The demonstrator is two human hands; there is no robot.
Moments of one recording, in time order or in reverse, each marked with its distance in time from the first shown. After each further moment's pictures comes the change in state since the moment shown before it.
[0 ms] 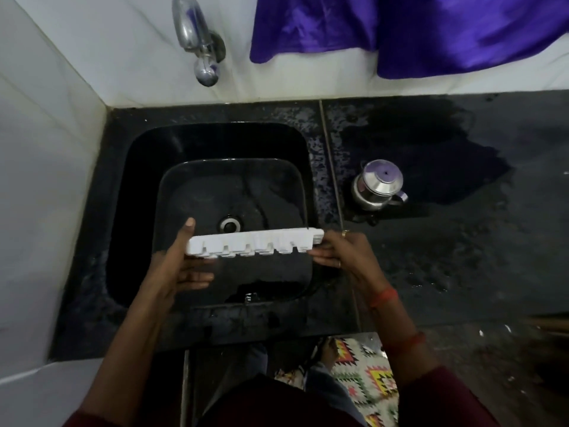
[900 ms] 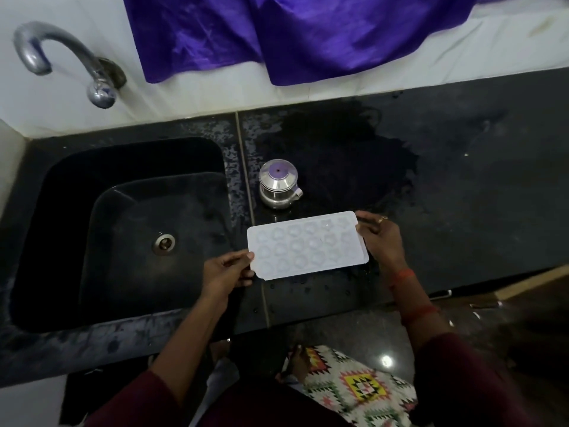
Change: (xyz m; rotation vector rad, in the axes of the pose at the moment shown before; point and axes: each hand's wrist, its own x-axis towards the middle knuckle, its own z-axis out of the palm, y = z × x) left_hand -0.038 -0.074 0.244 -0.026 -0.159 0.243; right_hand 0.027 0.001 -0.270 -0.338 0.389 -0.416
